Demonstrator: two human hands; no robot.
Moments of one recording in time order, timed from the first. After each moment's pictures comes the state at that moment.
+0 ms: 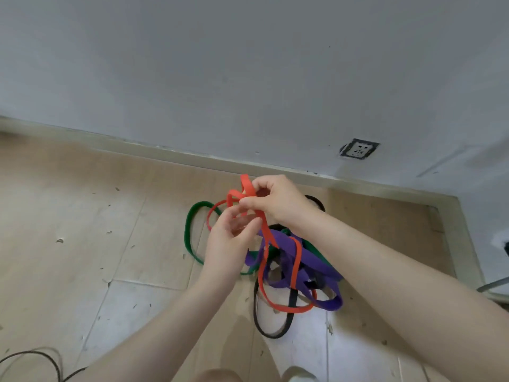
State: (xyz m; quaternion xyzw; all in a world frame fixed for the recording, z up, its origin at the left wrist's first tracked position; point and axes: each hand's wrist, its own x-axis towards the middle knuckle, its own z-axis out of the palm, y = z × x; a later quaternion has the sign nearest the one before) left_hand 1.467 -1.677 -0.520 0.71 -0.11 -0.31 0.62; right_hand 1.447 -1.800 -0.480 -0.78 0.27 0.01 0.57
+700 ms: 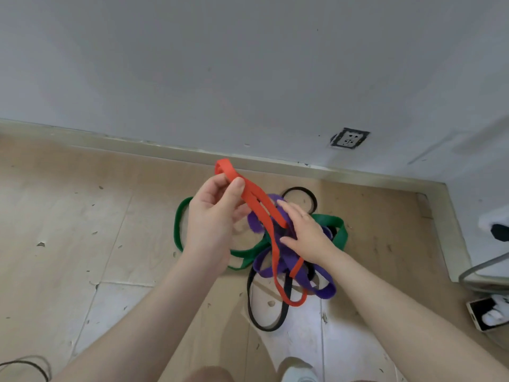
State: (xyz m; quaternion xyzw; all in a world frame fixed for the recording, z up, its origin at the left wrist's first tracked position) left_hand 1.483 -1.693 -0.494 0.59 -0.06 -0.32 0.74; right_hand 1.364 -1.839 -0.581 -0.89 0.32 0.09 0.32
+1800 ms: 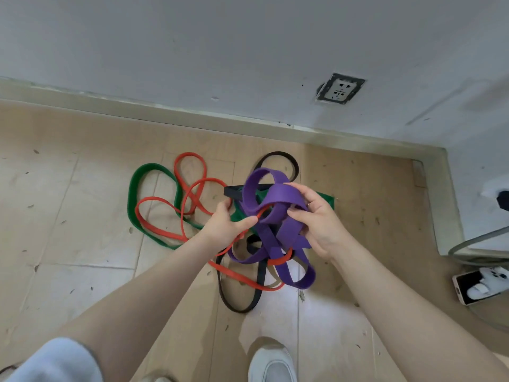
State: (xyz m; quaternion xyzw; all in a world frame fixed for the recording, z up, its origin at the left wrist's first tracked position) left_hand 1.441 -1.753 -0.660 0.77 -0.17 -0.50 0.35; right_hand 1.304 -1.877 -0.610 -0.52 0.40 -0.09 0.74
